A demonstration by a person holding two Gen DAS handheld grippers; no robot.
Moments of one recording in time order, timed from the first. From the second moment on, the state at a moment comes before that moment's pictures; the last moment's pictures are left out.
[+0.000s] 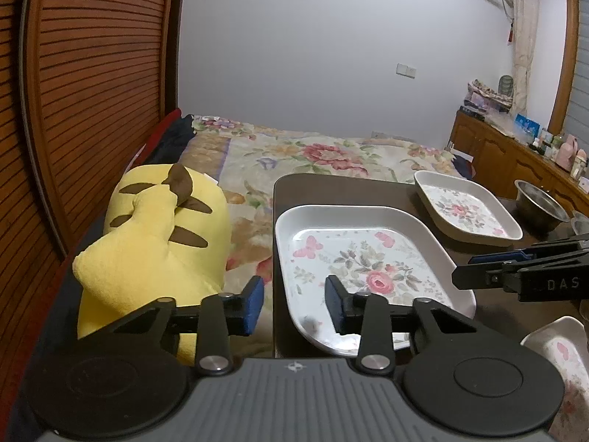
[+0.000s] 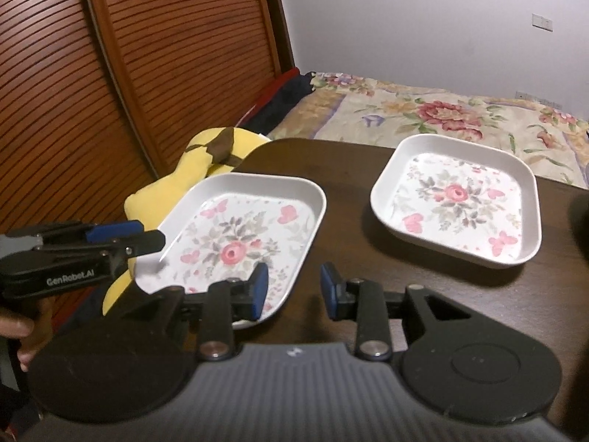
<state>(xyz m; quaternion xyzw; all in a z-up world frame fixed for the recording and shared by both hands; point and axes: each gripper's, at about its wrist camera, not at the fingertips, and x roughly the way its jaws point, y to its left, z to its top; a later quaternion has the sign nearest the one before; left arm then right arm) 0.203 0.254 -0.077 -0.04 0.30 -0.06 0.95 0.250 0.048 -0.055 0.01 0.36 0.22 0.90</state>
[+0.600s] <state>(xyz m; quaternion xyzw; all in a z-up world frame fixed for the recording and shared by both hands) 0.213 0.252 -0.089 -0.04 0.32 -0.07 0.94 0.261 0.050 -0.067 0.02 0.40 0.23 0.89</state>
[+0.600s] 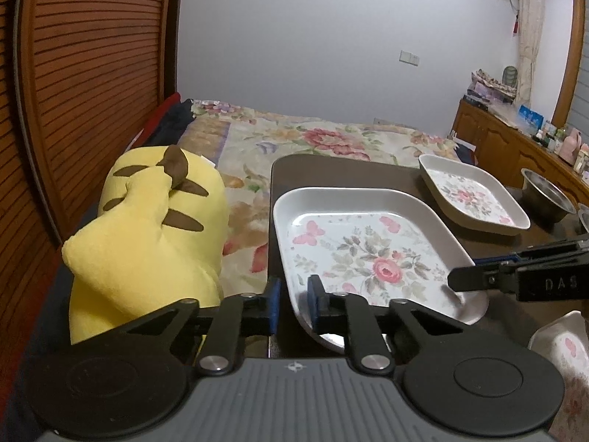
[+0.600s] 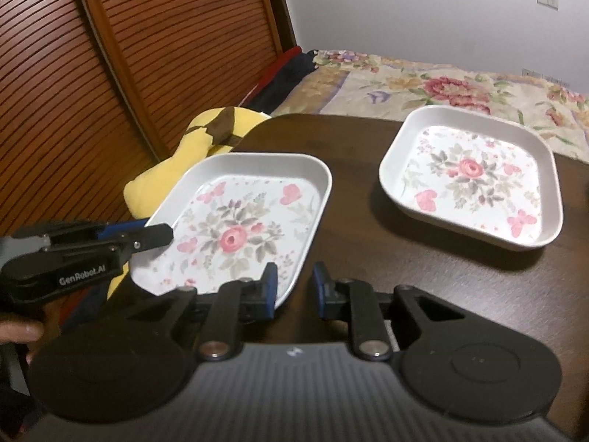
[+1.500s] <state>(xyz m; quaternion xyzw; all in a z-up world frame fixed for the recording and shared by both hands) 0.175 0.213 -0.064 -0.04 0.30 -0.13 0.94 0.231 0.002 -0.037 0.02 0.36 0.25 0.90</state>
